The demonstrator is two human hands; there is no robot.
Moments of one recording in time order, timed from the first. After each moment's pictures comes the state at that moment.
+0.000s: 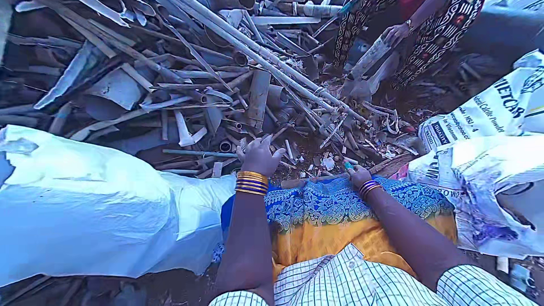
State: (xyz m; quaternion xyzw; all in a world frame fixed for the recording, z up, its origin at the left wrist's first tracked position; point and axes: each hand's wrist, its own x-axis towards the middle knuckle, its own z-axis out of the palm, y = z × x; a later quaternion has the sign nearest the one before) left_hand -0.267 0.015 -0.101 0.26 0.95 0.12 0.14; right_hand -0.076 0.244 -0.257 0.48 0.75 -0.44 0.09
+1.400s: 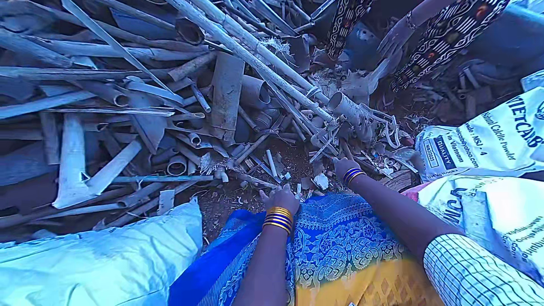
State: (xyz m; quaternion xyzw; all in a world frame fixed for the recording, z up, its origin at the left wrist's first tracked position) left_hand -0.314 0.128 -0.250 0.22 0.88 -0.01 0.43; right_hand -0.244 0.332 -0.288 0.35 0.85 -0.12 0.37
